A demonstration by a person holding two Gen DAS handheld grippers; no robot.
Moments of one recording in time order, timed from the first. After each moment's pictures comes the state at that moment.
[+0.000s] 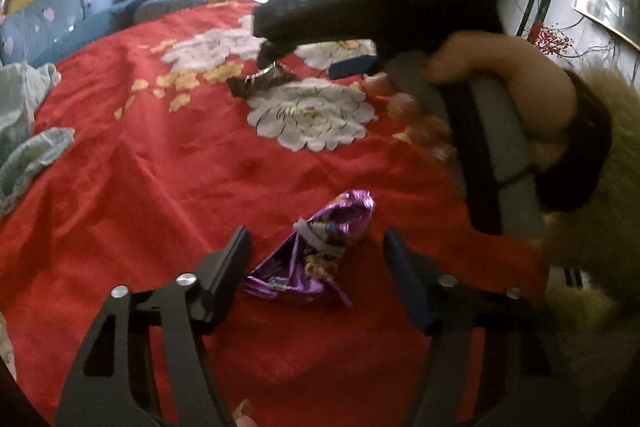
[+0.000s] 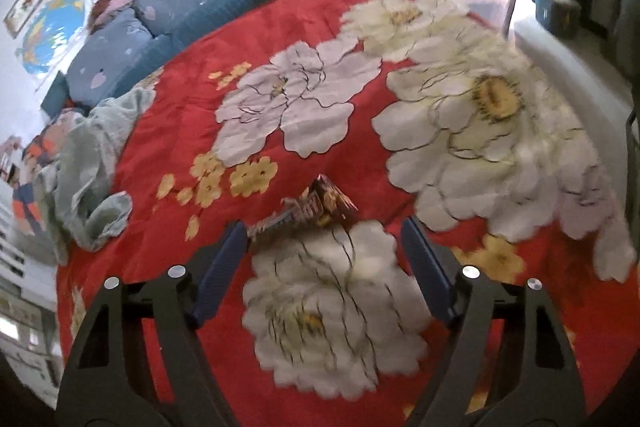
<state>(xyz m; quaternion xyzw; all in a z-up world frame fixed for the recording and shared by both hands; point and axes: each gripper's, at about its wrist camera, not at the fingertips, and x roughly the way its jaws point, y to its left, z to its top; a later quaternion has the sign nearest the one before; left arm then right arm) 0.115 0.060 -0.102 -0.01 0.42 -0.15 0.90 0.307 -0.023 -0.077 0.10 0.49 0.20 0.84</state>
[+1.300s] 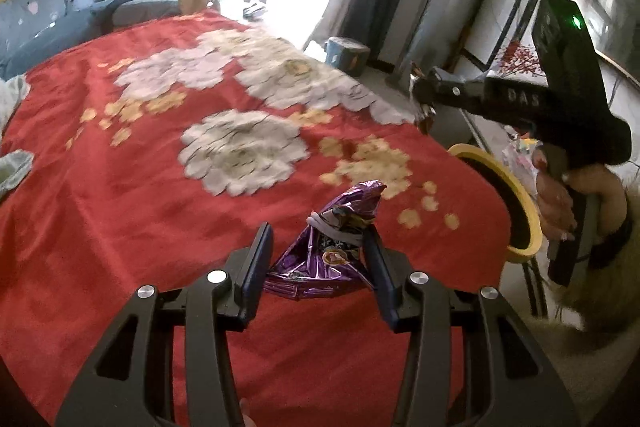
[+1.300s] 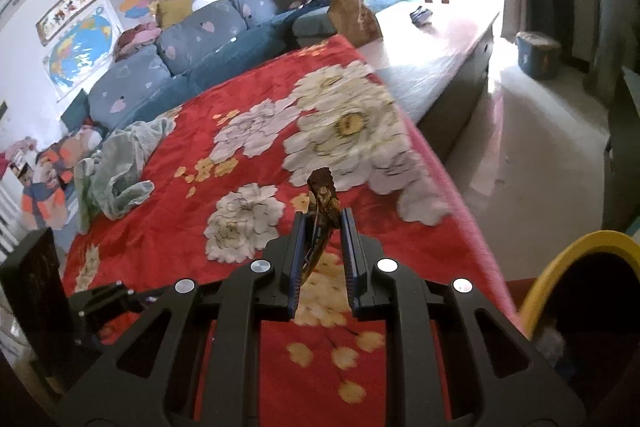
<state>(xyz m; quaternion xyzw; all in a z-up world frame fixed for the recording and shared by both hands) 0.123 0.017 -0.075 -0.04 0.40 -0.20 0.90 0.202 -0.185 -0.021 0.10 0.38 0.22 0.90</state>
